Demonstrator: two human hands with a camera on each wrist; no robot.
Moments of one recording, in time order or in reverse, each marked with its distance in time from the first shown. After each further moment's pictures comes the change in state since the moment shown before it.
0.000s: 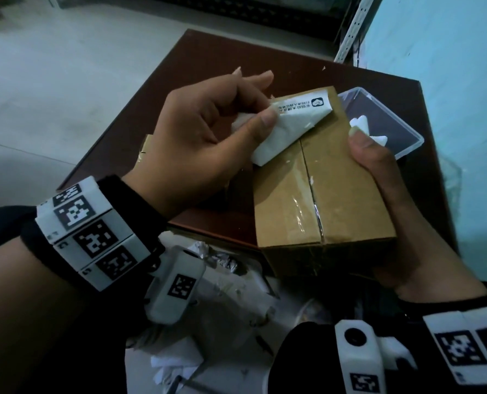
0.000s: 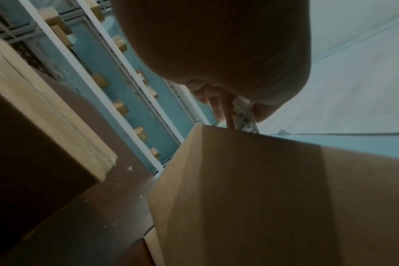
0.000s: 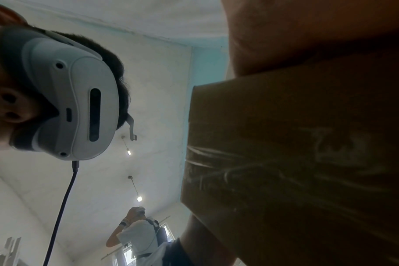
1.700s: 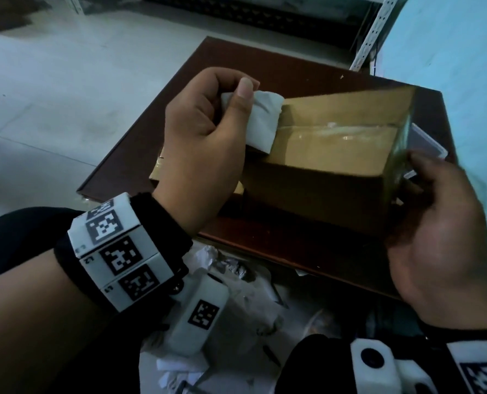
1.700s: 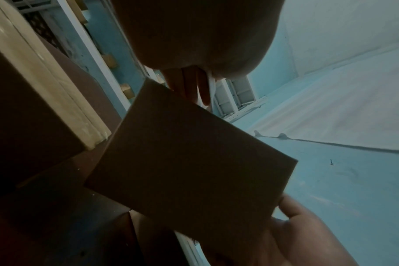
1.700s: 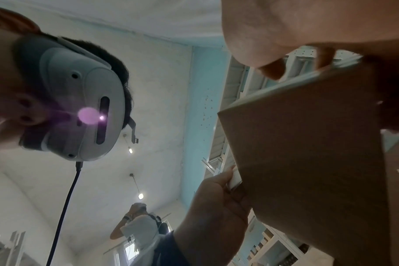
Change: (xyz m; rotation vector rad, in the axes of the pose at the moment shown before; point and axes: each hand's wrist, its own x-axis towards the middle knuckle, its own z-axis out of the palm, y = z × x) left_hand -0.001 -0.001 0.008 -0.104 0.383 -0.266; right_hand -0.011 0.013 -0.008 0.009 0.253 -0.199
